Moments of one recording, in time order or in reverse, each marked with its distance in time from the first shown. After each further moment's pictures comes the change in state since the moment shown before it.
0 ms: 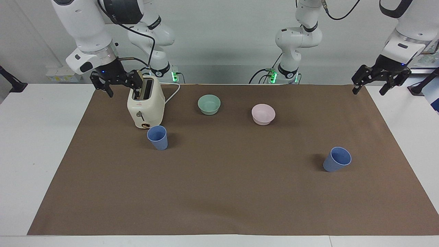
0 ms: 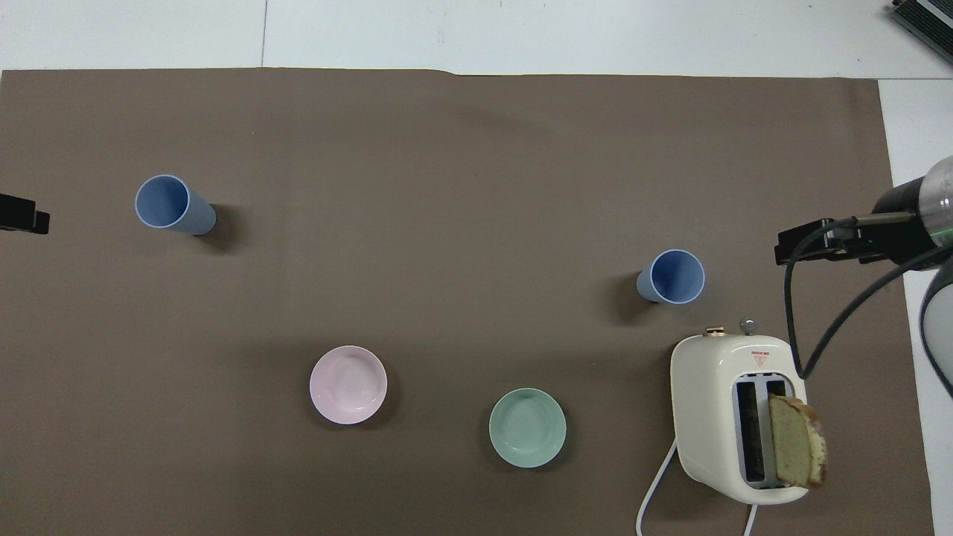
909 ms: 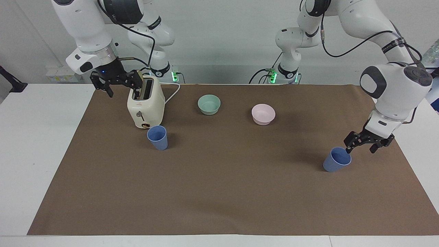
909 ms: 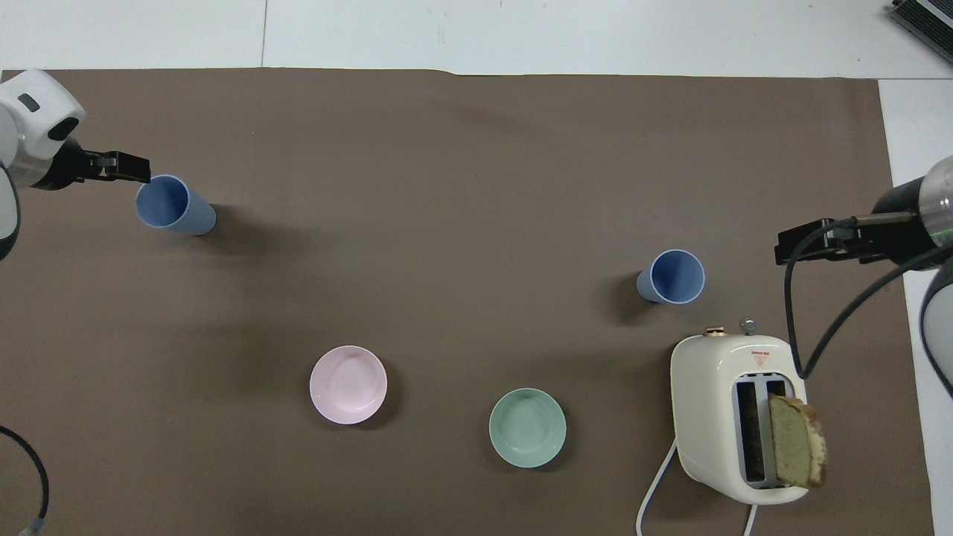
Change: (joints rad) left arm 0.029 0.302 0.001 -0.135 -0.002 0.527 0.003; right arm 0.000 0.000 0.000 0.000 0.000 0.000 0.000
